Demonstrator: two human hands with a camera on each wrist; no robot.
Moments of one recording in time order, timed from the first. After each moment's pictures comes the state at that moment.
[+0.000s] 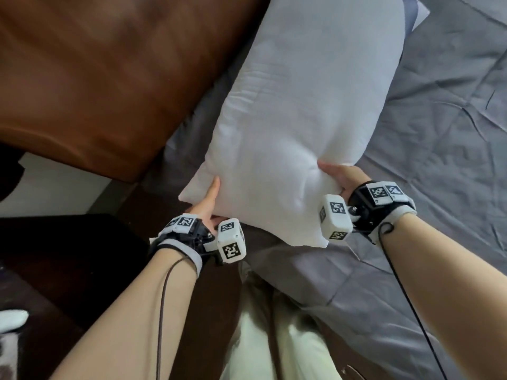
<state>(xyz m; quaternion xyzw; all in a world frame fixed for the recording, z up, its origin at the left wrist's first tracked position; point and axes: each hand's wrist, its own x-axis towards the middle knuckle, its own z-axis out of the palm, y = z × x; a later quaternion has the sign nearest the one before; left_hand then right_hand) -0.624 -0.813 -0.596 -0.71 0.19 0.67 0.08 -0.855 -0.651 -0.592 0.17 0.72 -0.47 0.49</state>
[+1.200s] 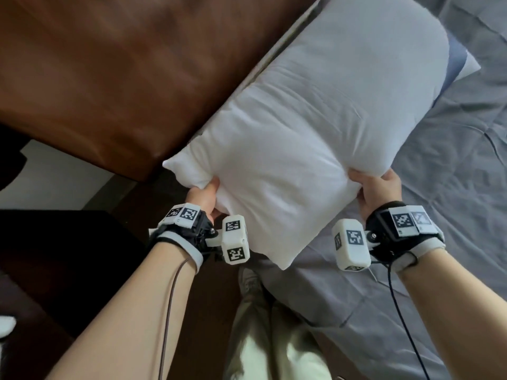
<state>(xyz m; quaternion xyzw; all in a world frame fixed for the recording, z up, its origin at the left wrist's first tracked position) -0.621 -0.857 -0.618 -0.69 0.30 0.65 -0.05 -0.840 -0.669 -0.600 0.13 0.73 -0.61 0.29</state>
